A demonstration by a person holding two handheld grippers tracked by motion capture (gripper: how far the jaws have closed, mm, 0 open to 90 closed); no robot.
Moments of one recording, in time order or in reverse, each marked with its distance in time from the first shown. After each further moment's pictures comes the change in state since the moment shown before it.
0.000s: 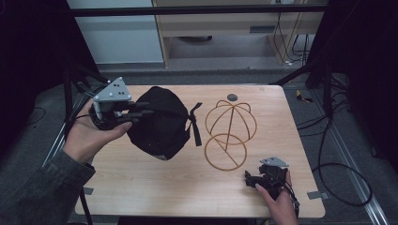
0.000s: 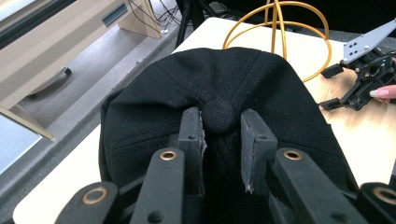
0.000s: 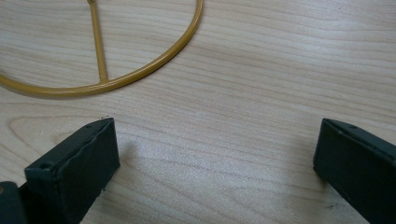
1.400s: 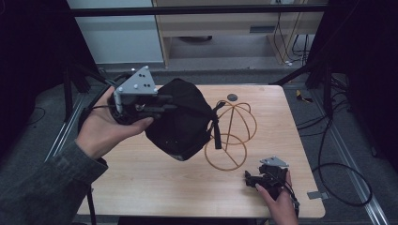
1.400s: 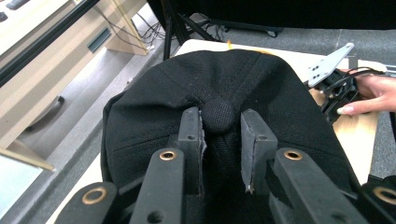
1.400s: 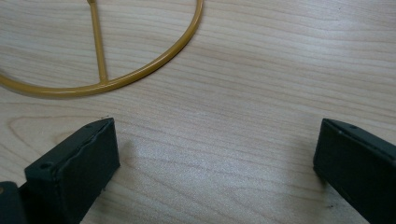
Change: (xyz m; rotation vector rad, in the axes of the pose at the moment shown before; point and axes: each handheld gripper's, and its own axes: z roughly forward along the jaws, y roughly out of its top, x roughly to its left) left arm -0.037 0.069 0.004 -0.016 -0.055 0.126; right arm 0.000 0.000 0.000 0.000 -0.002 0.002
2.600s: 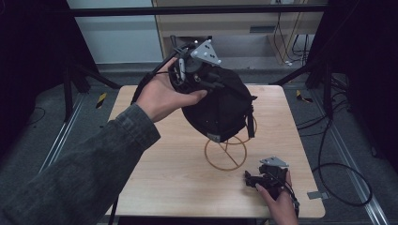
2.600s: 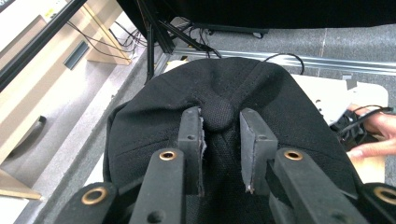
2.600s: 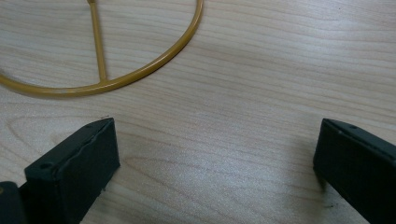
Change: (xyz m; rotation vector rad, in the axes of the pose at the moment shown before) left arm 0.012 0.084 0.082 0.028 -0.070 0.056; right arm 0.000 0.000 0.000 0.001 0.001 0.002
